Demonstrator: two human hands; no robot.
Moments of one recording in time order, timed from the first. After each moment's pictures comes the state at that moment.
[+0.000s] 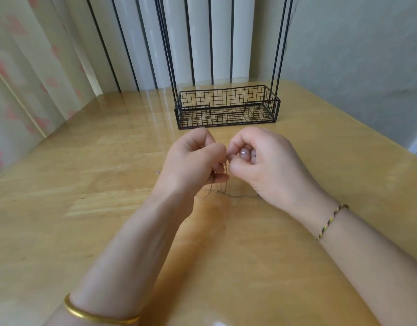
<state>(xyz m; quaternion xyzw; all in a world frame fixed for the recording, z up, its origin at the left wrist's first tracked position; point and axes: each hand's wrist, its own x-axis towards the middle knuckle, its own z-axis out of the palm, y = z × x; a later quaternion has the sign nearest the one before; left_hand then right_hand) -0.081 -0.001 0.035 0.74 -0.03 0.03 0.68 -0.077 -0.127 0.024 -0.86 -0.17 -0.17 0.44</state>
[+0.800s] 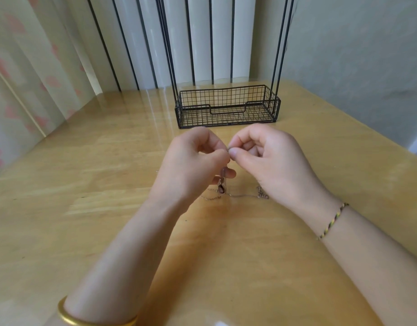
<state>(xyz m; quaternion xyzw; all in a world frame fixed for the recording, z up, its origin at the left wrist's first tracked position) -0.084 0.001 0.038 0.80 -0.07 0.06 0.60 -0.077 -0.131 0.025 -0.83 -0.17 -0.16 0.51</state>
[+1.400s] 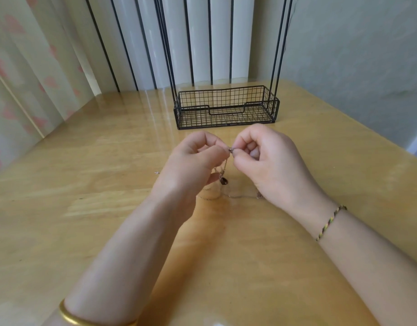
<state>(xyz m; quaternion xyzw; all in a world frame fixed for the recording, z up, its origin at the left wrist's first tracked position) -0.081 0.001 0.032 0.74 -0.02 -0.01 0.68 -0.076 -0.128 0.023 -0.85 -0.15 -0.20 0.47</state>
